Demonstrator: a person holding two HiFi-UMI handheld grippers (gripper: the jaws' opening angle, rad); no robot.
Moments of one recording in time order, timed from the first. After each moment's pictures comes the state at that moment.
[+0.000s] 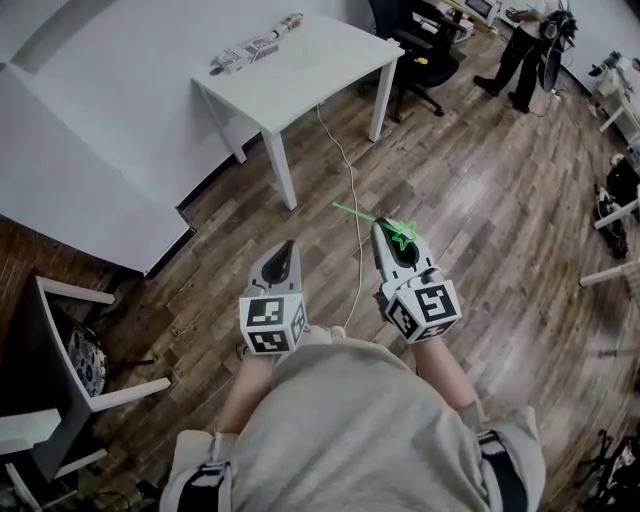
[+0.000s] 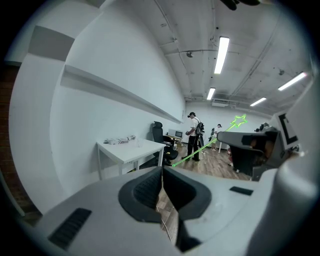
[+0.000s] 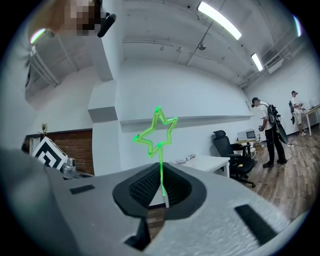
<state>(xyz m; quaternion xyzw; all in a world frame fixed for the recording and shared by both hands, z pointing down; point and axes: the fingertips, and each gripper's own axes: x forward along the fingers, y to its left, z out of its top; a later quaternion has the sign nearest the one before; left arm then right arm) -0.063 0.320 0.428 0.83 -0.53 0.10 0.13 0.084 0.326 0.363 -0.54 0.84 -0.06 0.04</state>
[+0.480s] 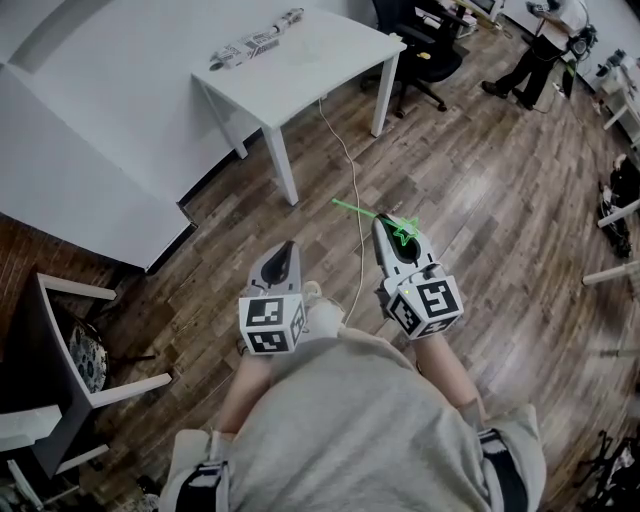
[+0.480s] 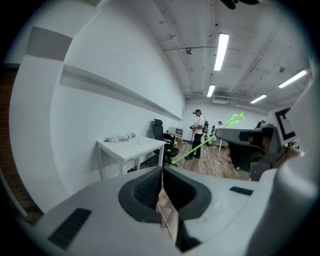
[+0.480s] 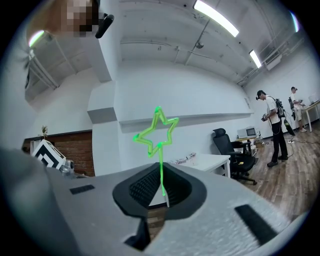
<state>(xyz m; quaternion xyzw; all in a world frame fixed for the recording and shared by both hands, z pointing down) -0.058 0.324 0.440 0.83 -0.53 0.11 0.13 0.093 0.321 0.372 -0.53 0.84 -0.07 0.04</state>
